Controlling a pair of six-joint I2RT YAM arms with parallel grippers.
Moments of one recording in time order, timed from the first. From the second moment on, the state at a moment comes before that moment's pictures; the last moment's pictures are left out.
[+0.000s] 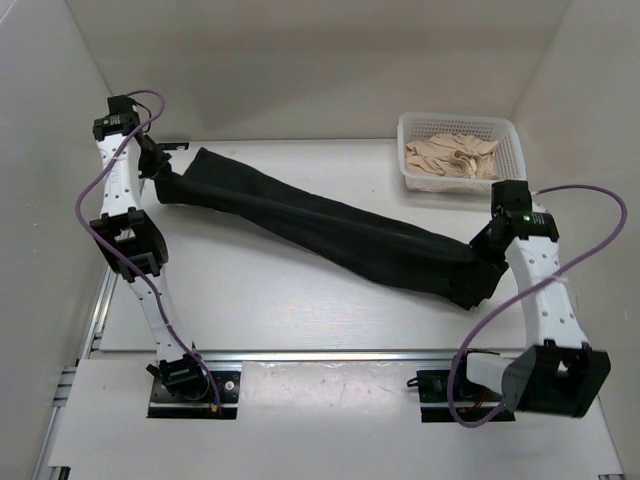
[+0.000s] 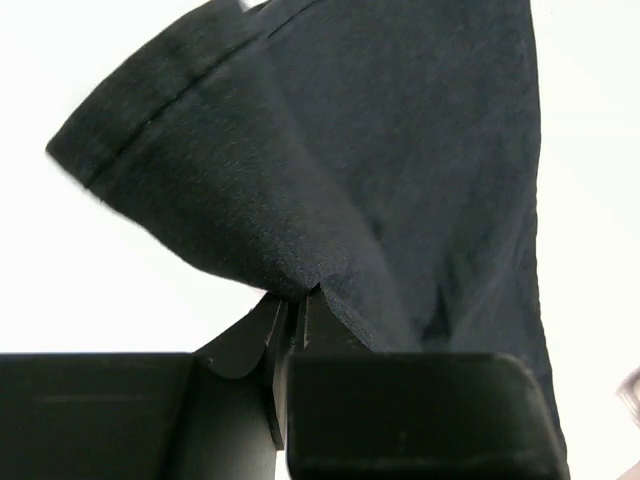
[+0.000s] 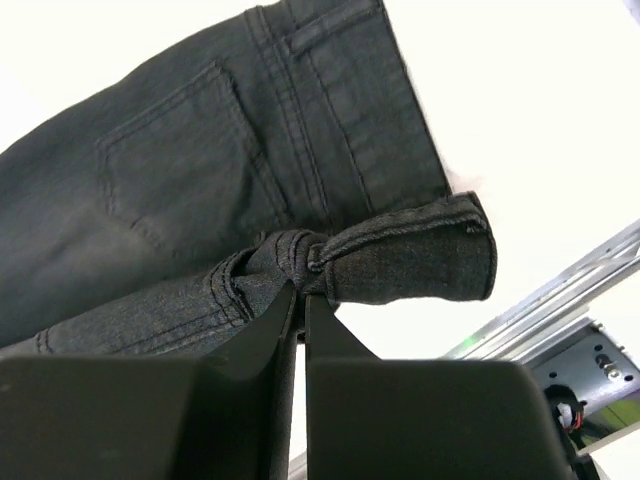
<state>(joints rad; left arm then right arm) 0.27 2.20 2.33 -1.19 0.04 -0.51 -0.06 1.16 1.12 -1.05 0.23 0.70</state>
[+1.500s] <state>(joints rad) 0.29 2.37 2.16 -0.94 0.12 -0.53 -0.19 1.37 0.86 -0.82 -0.04 0.70</state>
